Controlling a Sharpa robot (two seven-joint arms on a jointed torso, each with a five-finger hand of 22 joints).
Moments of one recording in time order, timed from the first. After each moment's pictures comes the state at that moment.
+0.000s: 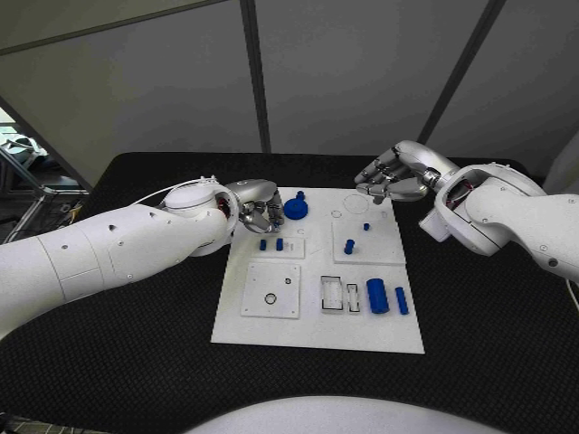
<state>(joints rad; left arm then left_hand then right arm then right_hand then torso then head) 1.13 -0.68 0.02 1.29 -1.46 -0.12 -0.07 1.38 -0.18 0.54 -0.03 0.06 1.10 0.14 0.13 0.09 1.19 0.07 0.17 0.11 1.47 -0.02 1.32 1.07 0.12 1.47 0.07 1.20 1.31 1.24 -0.81 0.00 1.48 -1.02 -0.30 0.00 1.41 -0.09 0.21 0.19 0.39 1.05 0.16 0.09 0.10 1.20 0.08 0.25 0.23 1.35 0.02 0.21 0.50 0.18 1.14 0.13 0.36 0.28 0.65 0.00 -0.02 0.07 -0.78</state>
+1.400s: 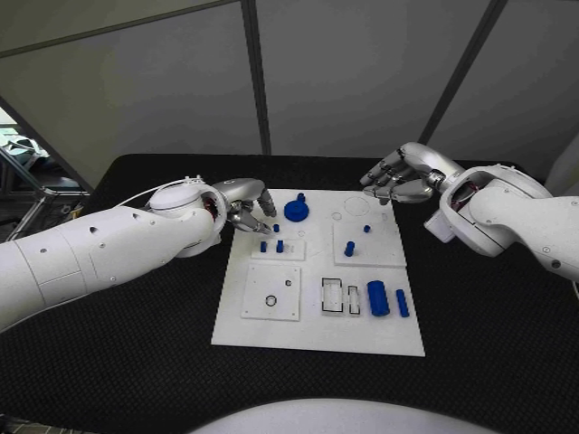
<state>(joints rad) 1.13 -0.74 0.04 1.32 -1.45 -0.13 -0.08 1.39 -0.19 0.36 0.00 0.06 0.95 0.15 0.07 0.07 0.95 0.12 0.09 0.07 1.47 0.02 1.34 1.05 0.12 1.47 0.10 1.12 1.26 1.24 -0.81 0.00 1.46 -1.04 -0.30 0.00 1.45 -0.10 0.23 0.16 0.38 1.05 0.16 0.08 0.10 1.18 0.09 0.22 0.21 1.35 0.03 0.19 0.50 0.18 1.15 0.13 0.36 0.28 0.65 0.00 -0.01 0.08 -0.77</state>
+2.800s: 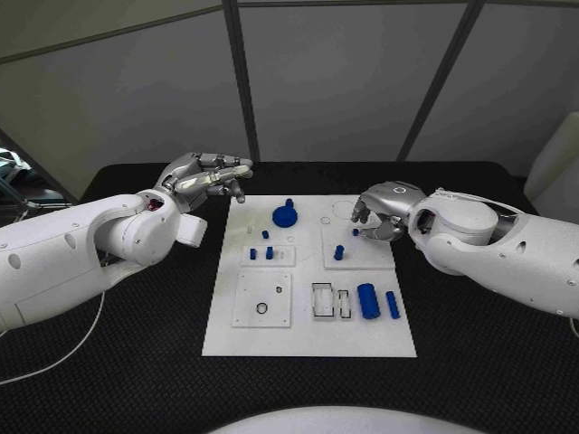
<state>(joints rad) 1.13 -0.91 0.08 1.48 -0.07 -0.18 0.30 1.41 -0.14 0.43 0.01 0.06 1.07 0.16 0.13 0.08 1.10 0.09 0.29 0.09 1.07 0.02 0.89 0.40 0.13 1.10 0.12 0.50 0.90 1.17 -0.75 -0.01 1.42 -1.80 -0.16 -0.15 1.43 -0.15 0.37 0.11 0.15 1.02 0.17 0.07 0.07 1.13 0.10 0.09 0.08 1.47 0.00 1.09 1.12 0.12 1.35 0.10 1.04 0.92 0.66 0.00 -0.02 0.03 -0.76</state>
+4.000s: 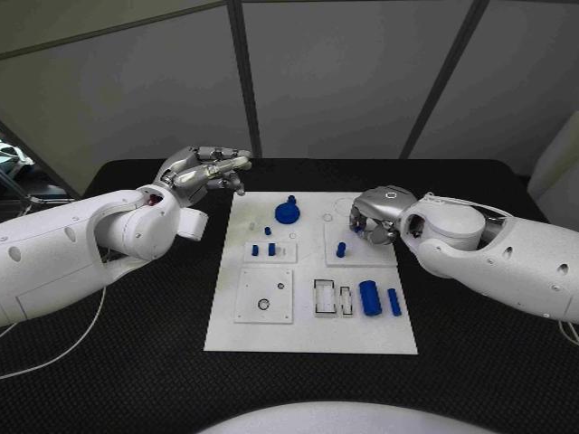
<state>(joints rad) 1.13 -0.92 0.08 1.48 -0.03 -0.18 0.33 1.42 -0.14 0.43 0.01 0.06 1.07 0.16 0.13 0.08 1.10 0.09 0.29 0.09 1.07 0.03 0.88 0.39 0.13 1.10 0.12 0.50 0.90 1.15 -0.71 -0.01 1.40 -1.86 -0.14 -0.18 1.45 -0.11 0.49 0.01 0.16 1.14 0.13 0.10 0.10 1.26 0.06 0.12 0.09 1.47 -0.01 1.28 1.25 0.08 1.41 0.08 1.32 1.25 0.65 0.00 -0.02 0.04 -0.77</state>
